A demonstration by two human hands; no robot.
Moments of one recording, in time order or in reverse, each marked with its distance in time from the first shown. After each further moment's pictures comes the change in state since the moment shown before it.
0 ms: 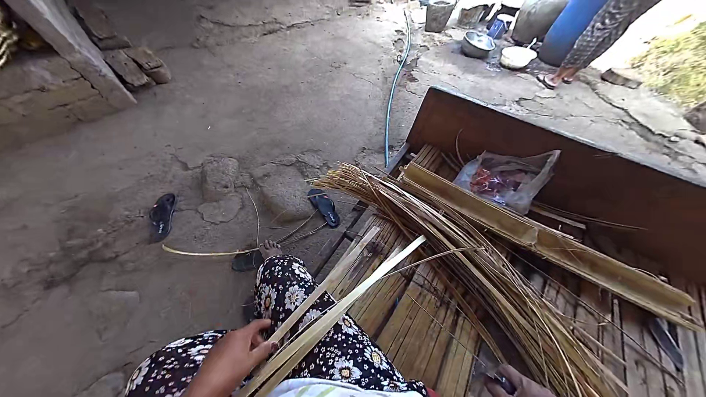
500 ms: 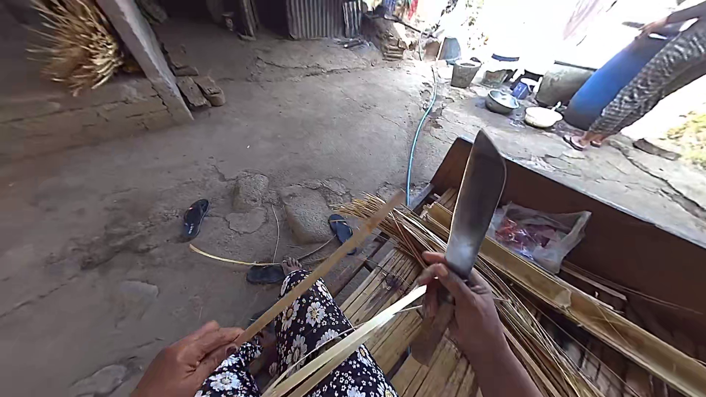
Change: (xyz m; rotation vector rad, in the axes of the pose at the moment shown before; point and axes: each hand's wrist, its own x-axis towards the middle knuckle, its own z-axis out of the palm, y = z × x) left_hand -0.094 -0.021 -0.061 -0.113 0.540 0.399; right_hand 0.037 -0.257 -0.119 1.474 0.030 -0.926
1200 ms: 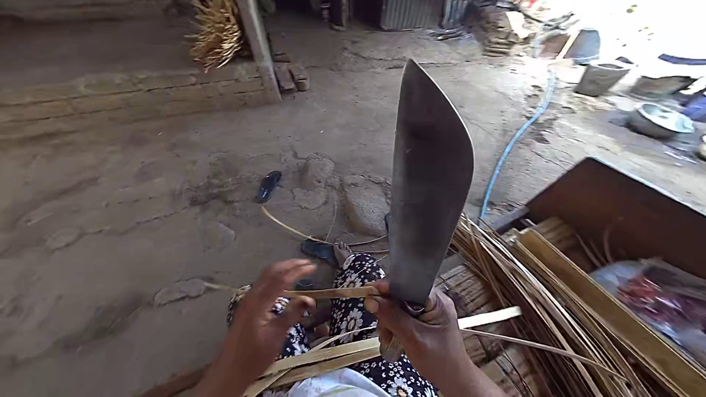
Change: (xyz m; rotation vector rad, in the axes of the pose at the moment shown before) left_hand -0.020 0.052 0.011 -0.151 0.548 0.229; right_hand -0.034 0.013 0.160 0.038 -0.570 -0.076
